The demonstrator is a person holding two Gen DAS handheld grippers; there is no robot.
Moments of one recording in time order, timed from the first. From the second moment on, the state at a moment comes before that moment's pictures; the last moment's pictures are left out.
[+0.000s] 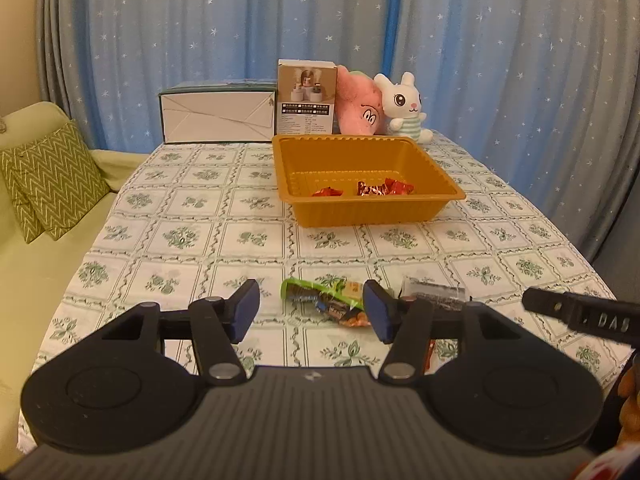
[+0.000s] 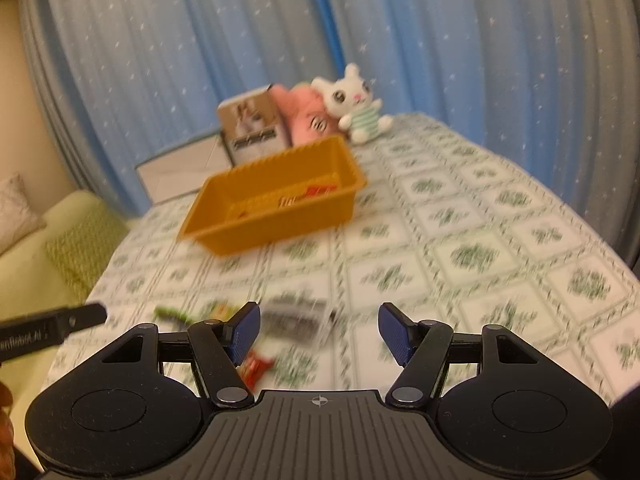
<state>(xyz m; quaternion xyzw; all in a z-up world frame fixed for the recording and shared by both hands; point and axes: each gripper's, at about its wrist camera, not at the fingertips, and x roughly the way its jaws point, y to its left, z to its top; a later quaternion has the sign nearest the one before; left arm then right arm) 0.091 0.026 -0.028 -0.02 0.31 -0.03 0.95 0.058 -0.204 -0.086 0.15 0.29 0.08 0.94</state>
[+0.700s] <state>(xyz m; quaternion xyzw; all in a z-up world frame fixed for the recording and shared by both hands) 0.101 0.047 -0.057 -0.03 0.34 -0.01 0.94 0.083 -0.143 -0.132 0.12 0.35 0.14 0.92</state>
